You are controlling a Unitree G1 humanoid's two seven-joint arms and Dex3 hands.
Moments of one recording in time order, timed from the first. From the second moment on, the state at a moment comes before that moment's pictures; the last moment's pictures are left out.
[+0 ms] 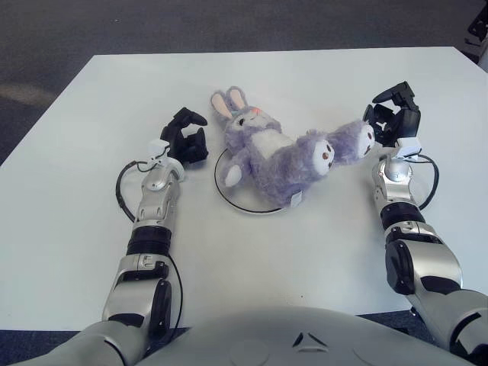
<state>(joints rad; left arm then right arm) -0.32 0.12 0.15 0.42 -0.15 -0.17 -0.15 -0.56 -0.23 -0.19 0.95 -0.01 -0.83 -0.22</state>
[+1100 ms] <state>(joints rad) -0.33 0.14 0.15 0.46 -0.15 -0.21 -0.17 -0.56 -0.21 -0.22 0.94 0.06 -0.82 -0.14</state>
